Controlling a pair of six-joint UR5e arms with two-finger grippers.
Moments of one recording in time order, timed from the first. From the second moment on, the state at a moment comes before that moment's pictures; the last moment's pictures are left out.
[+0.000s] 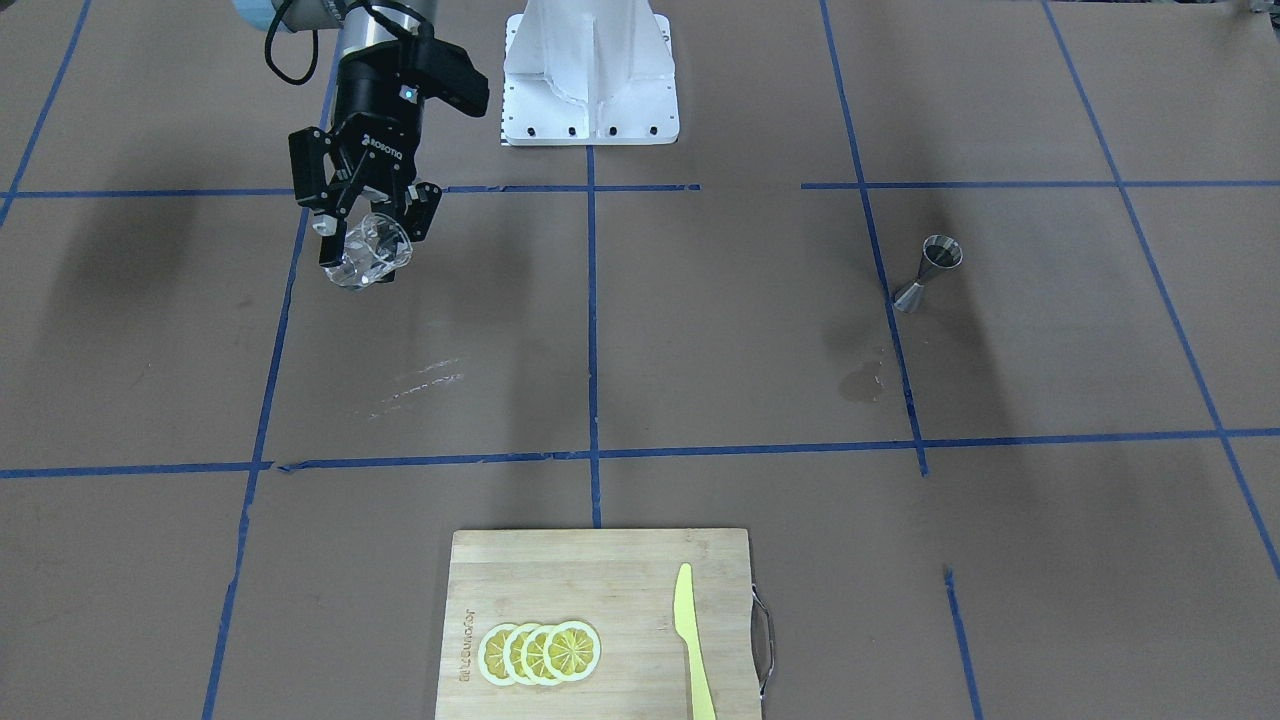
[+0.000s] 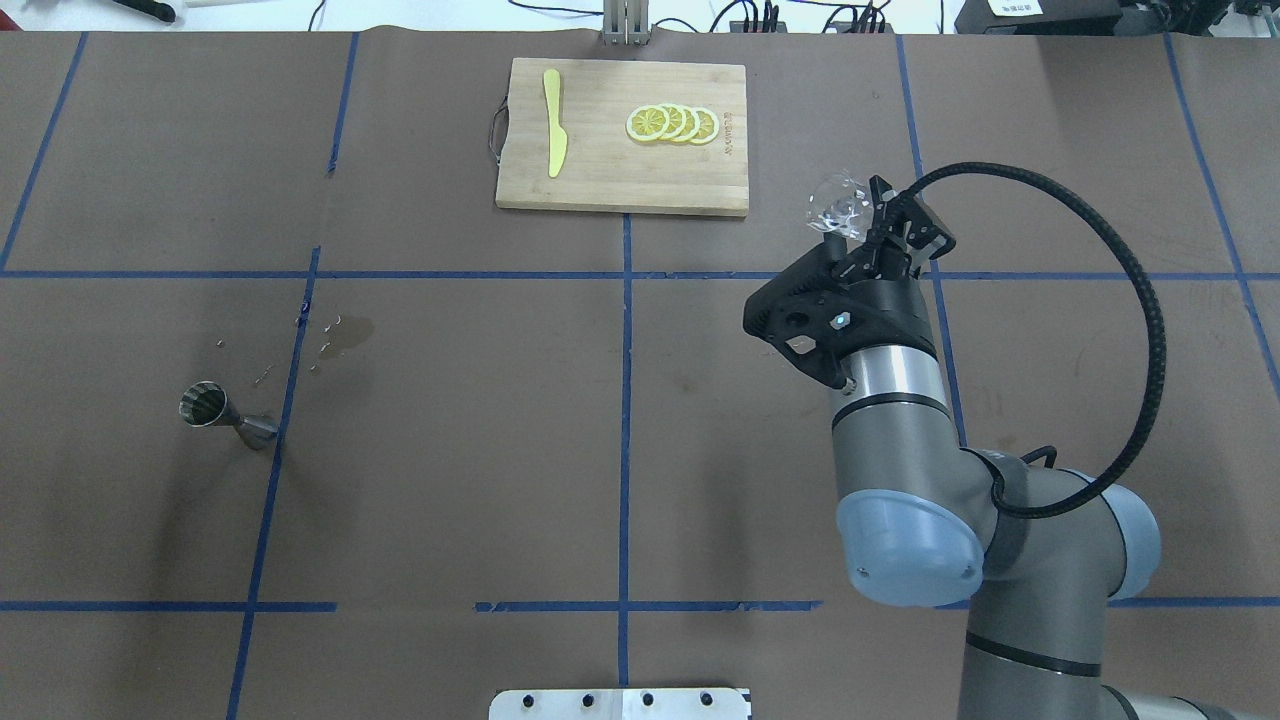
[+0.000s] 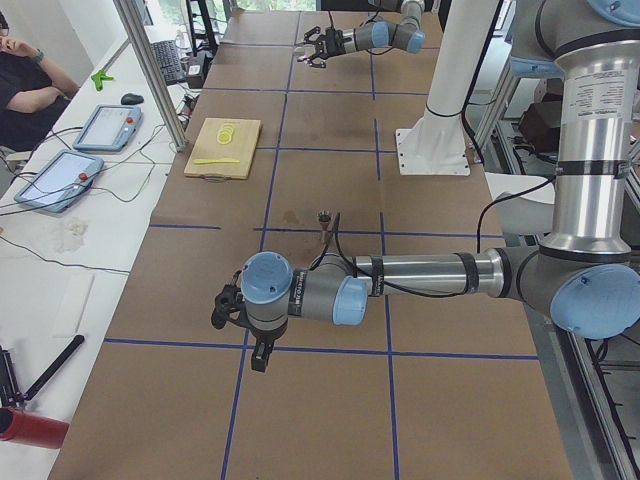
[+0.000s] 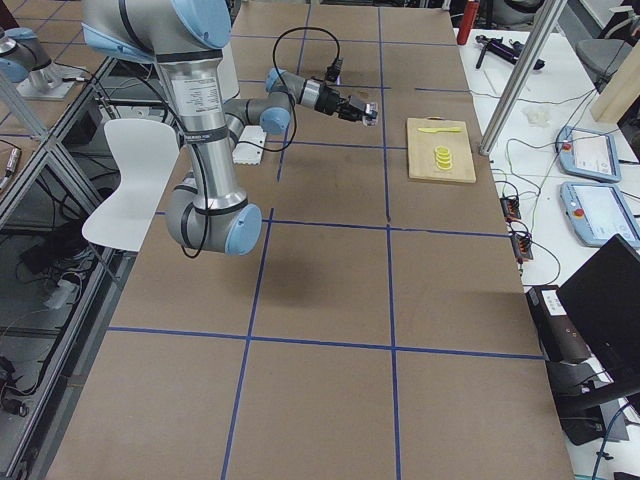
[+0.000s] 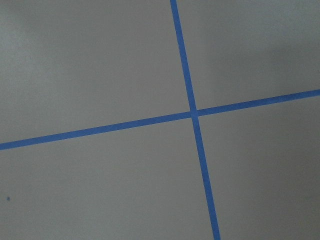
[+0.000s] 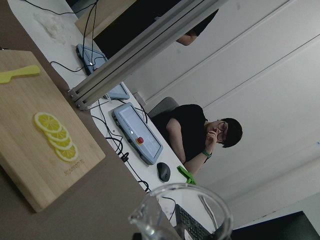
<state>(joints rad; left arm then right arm) -1.61 -1.54 -1.55 -1.76 -2.37 0.10 0.30 -1.28 2.06 -1.40 0.50 0.38</state>
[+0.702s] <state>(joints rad) -1.61 -1.54 -1.56 -1.76 -2.37 0.10 0.29 -1.49 2.03 -1.17 0.53 0.71</state>
